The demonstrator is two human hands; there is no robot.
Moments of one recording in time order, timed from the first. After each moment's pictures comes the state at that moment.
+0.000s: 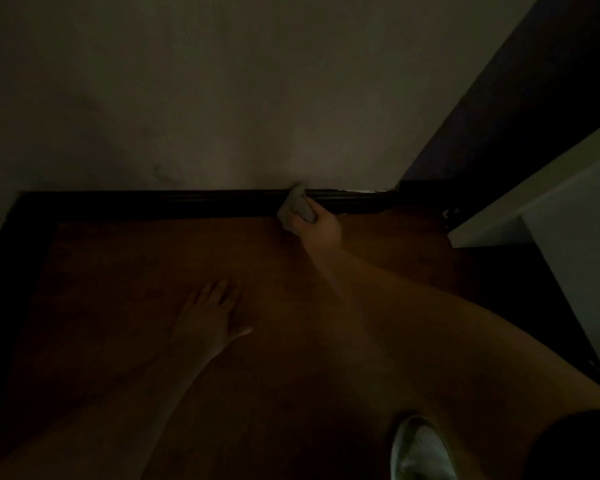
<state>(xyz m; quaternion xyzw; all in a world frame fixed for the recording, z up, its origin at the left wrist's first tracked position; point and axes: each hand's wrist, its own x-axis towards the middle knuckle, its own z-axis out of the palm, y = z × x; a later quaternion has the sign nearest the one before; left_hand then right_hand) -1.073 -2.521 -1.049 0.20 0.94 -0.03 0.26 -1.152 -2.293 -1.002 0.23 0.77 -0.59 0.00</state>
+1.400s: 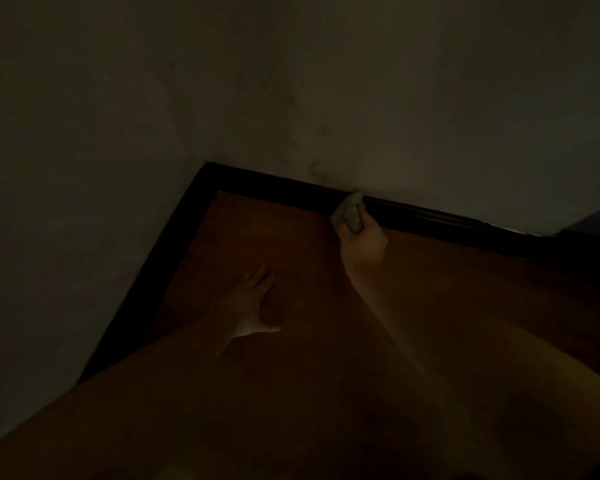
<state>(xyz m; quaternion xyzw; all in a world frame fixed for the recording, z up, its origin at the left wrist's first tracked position) -1.060 -2.647 -1.025 0.04 0.94 0.10 0.34 -1.164 -2.430 -1.015 0.14 0.79 -0.59 0.03</state>
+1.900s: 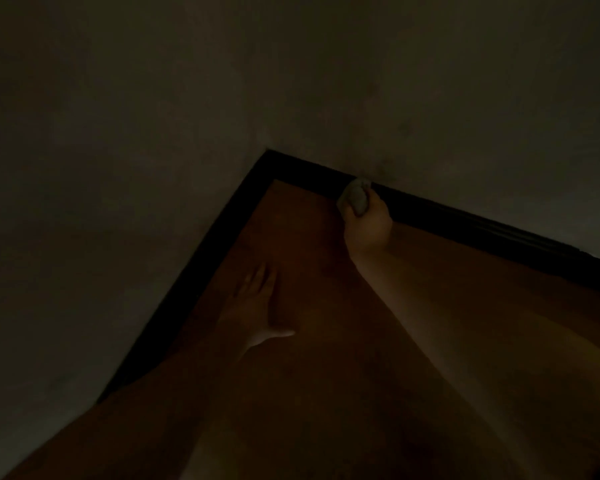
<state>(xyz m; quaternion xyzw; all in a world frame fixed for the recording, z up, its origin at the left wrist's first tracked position) -1.021 -2.698 -1.046 -0.10 0.94 0.10 0.30 -1.196 -2.524 -1.017 0.05 0.84 -0.53 0.07</state>
